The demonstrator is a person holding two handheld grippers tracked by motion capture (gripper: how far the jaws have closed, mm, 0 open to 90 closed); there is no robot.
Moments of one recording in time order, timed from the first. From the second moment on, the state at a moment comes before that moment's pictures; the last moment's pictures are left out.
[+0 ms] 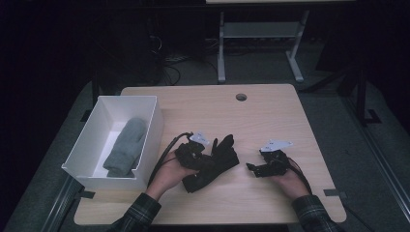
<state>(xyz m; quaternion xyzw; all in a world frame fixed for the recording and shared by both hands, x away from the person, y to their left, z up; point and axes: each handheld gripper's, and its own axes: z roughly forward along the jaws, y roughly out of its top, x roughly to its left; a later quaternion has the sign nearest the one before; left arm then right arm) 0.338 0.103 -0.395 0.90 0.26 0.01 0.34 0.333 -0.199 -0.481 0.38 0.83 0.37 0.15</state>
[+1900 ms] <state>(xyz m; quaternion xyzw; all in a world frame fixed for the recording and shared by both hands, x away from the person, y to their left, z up) 0.386 0.336 -0.351 0.80 0.52 0.14 0.27 0.333 -0.198 -0.481 0.38 0.83 0.37 0.15</state>
